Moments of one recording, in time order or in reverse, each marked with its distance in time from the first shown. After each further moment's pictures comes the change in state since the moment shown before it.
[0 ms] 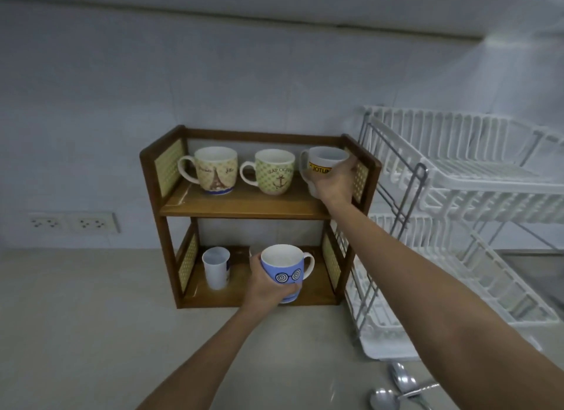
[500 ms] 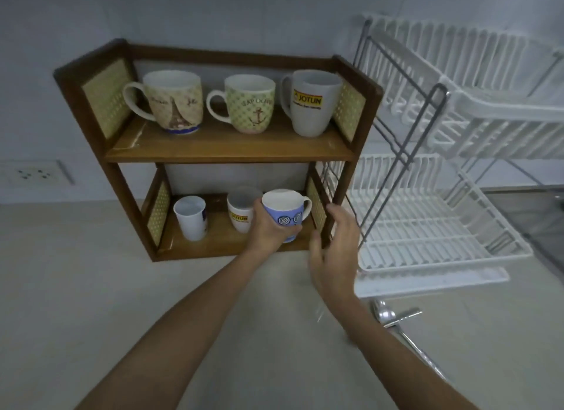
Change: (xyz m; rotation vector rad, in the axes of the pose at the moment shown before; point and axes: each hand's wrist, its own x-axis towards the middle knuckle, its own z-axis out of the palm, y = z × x) left_hand 0.032 -0.016 0.048 0.041 -0.032 -0.019; right_hand -0.174 0.131 -0.065 -0.170 -0.030 -0.320
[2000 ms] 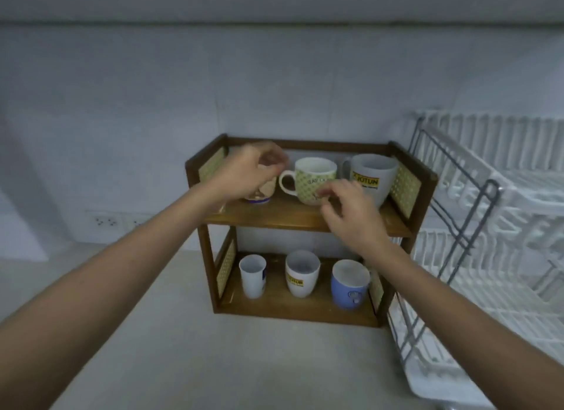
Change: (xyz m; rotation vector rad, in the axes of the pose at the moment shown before) left_hand 0.024 0.222 -0.197 0.584 -0.027 0.498; right_hand 0.156 -0.107 0.015 -0.012 -0.296 -0.483
